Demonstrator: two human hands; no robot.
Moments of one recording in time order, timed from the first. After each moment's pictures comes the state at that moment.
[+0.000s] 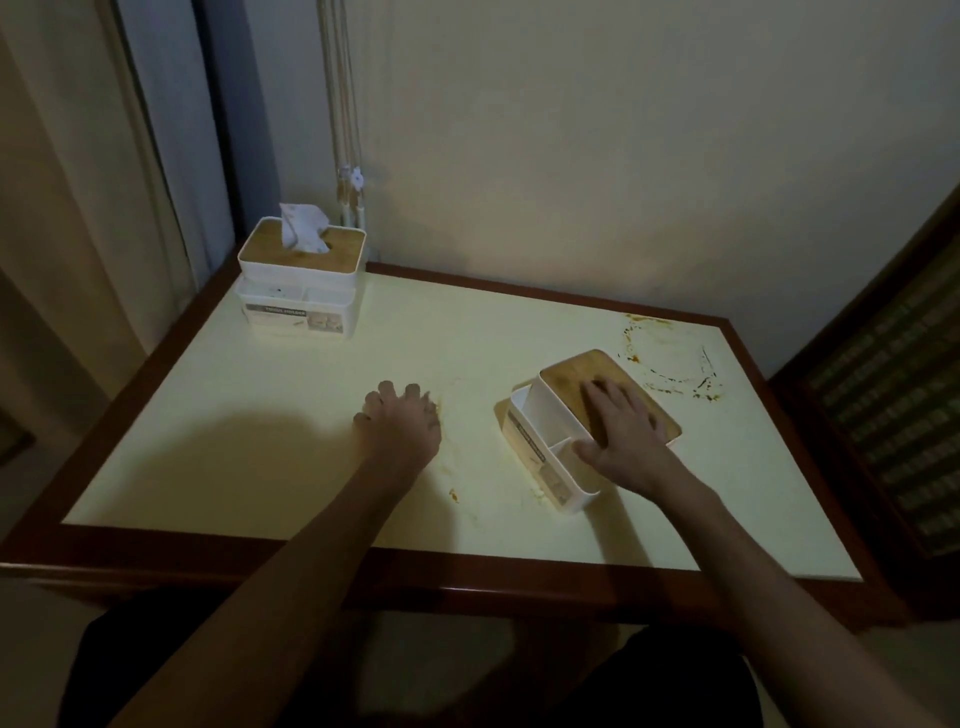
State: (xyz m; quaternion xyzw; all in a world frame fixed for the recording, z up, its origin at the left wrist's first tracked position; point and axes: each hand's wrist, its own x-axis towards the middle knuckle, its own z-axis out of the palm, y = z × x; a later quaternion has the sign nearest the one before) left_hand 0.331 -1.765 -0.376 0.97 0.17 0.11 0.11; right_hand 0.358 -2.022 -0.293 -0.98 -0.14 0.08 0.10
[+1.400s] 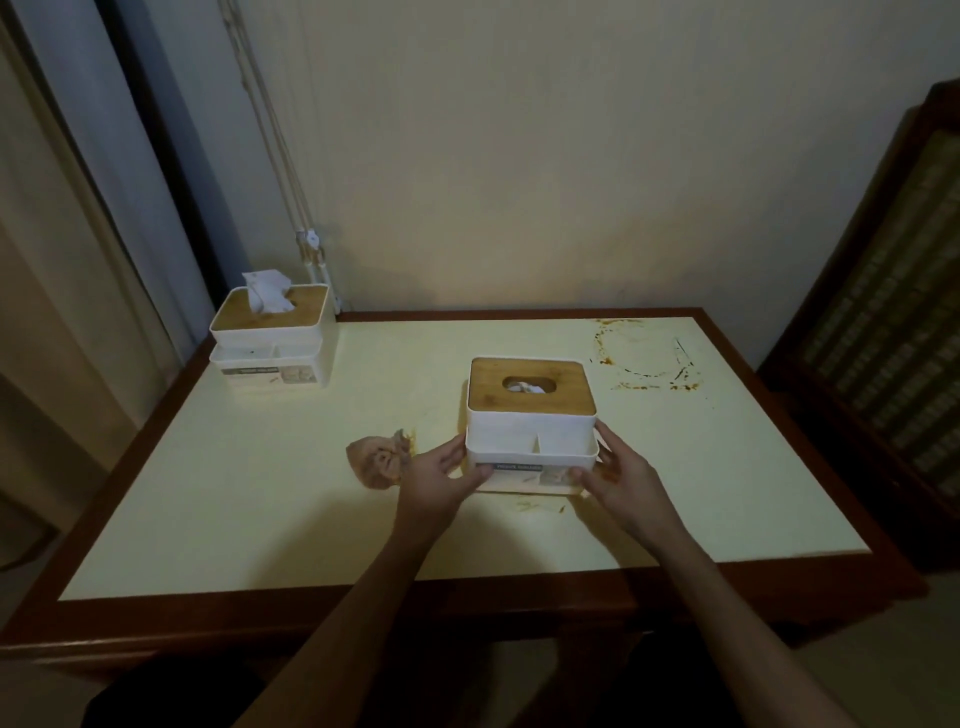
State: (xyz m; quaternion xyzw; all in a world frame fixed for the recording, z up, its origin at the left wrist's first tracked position) left_hand 0.293 -1.841 -0.342 0.81 0.10 0.04 0.58; right_hand 0.318 -2.068 -0.327 -0.86 -0.03 0.04 0.50
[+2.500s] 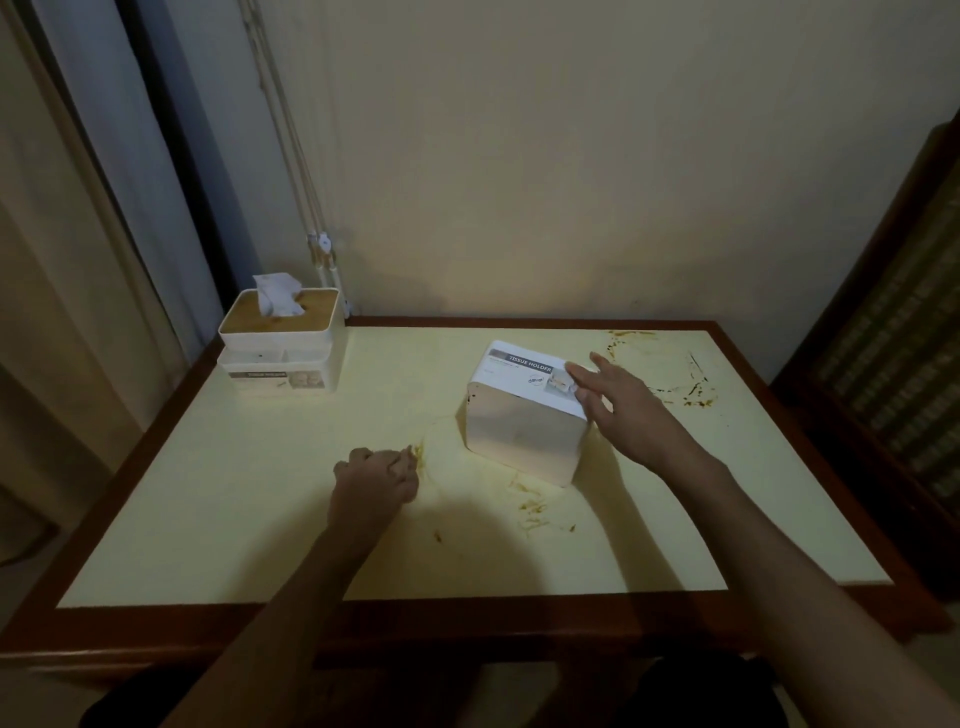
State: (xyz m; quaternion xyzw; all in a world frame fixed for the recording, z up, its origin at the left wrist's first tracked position) left_hand 0.311 -1.755 -0.372 0.96 0.11 0.06 0.24; right_hand 0.385 -2.048 -0.259 -0.96 -0.15 0.01 0.25
